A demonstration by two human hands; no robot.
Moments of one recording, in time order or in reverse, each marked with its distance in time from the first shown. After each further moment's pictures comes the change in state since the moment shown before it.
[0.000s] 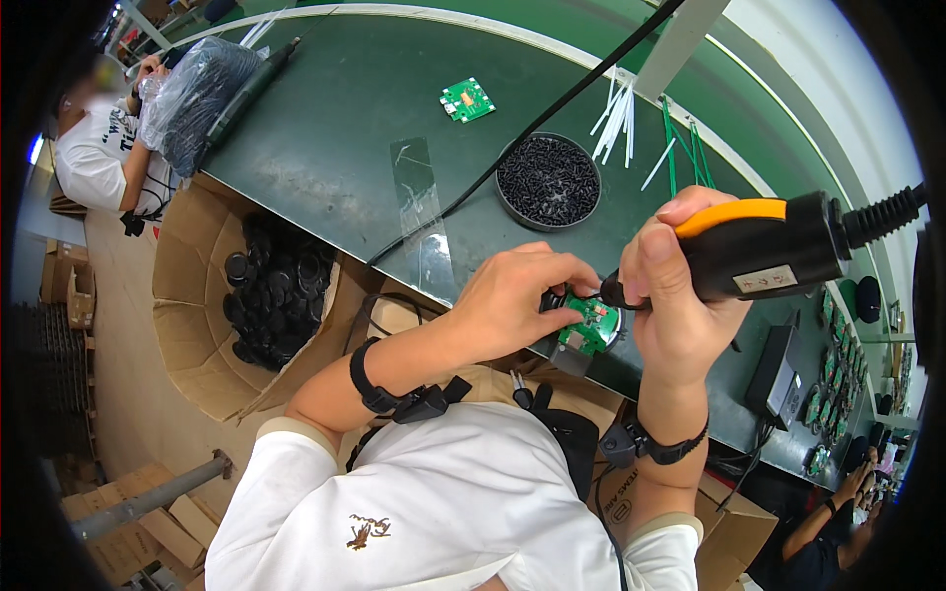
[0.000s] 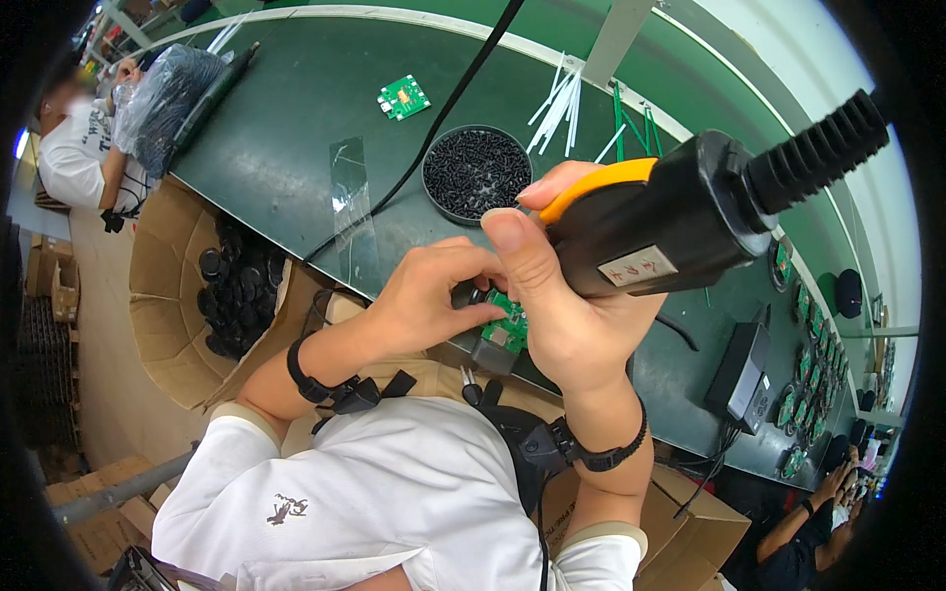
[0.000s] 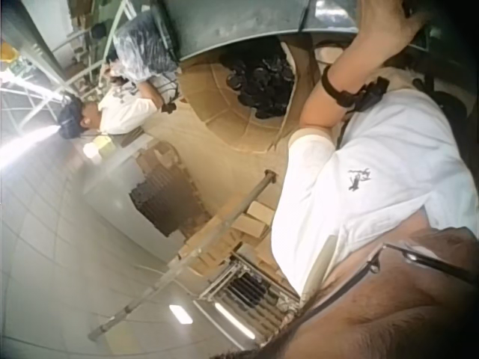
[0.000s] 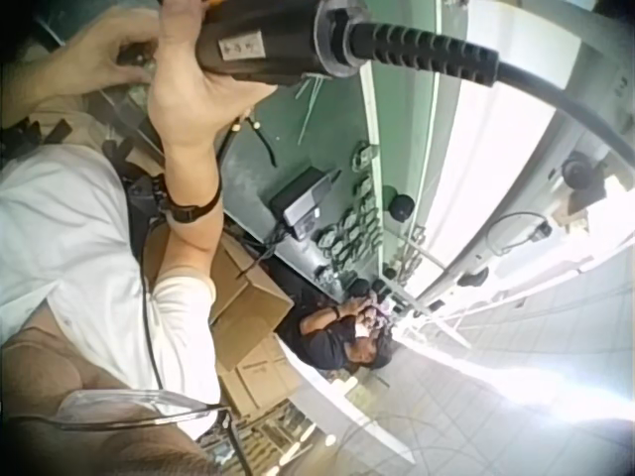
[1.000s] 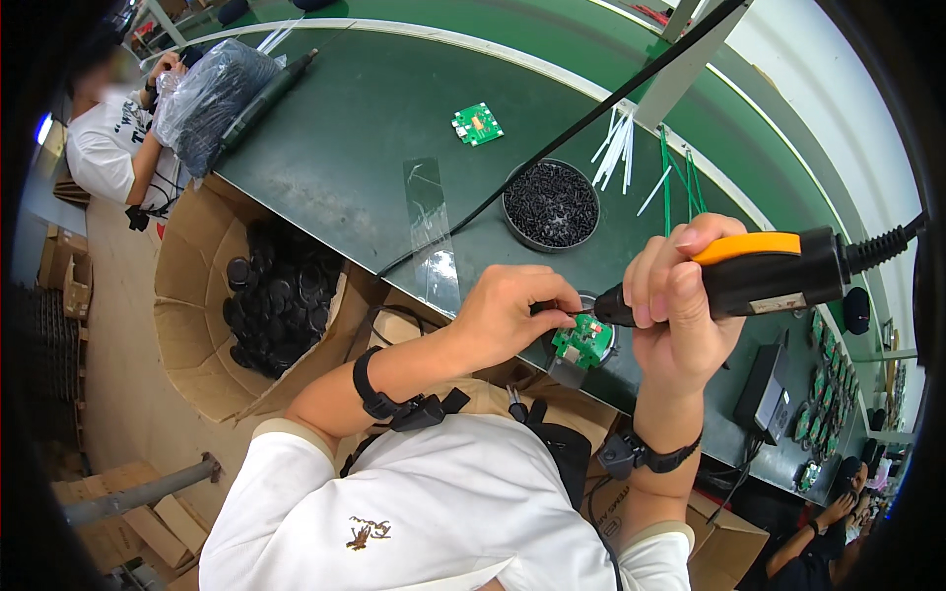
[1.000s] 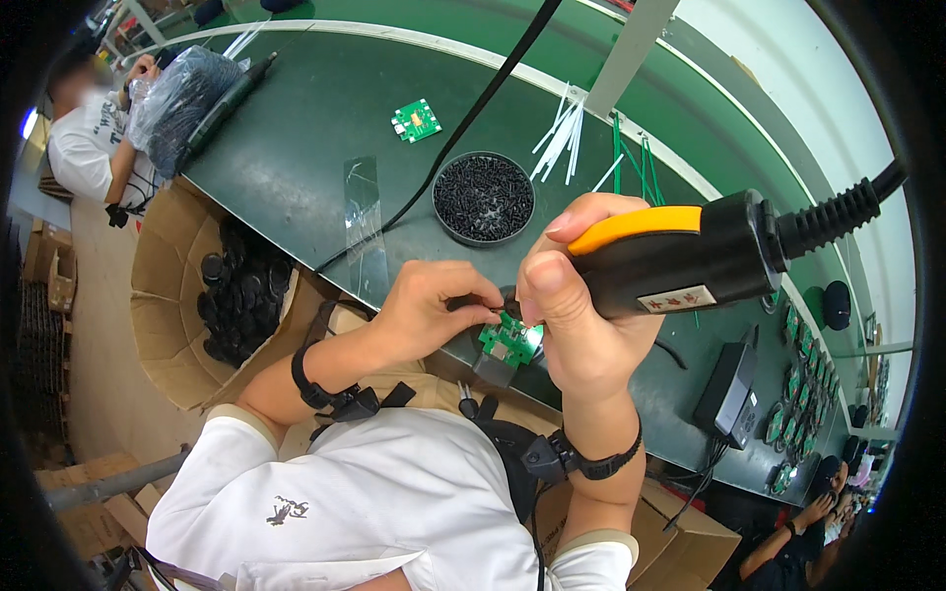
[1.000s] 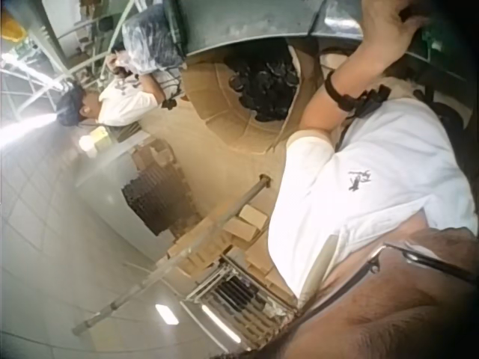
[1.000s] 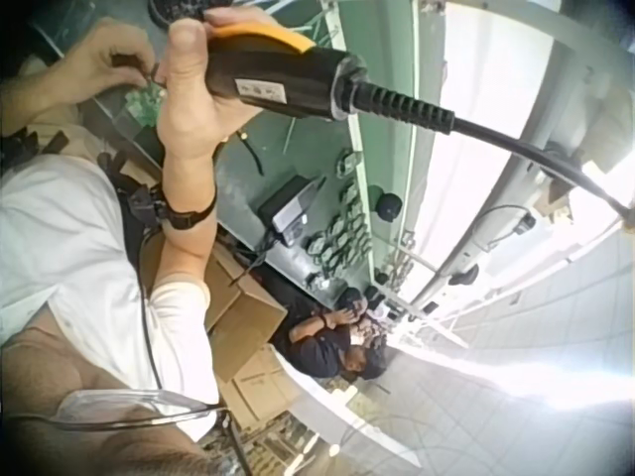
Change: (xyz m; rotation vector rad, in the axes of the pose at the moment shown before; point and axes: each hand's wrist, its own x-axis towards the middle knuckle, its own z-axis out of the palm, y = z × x) left_hand -0.004 -0.004 0.000 -0.078 0.121 0.003; right_hand 0.008 -0.012 0.001 0.231 -0.147 -0.026
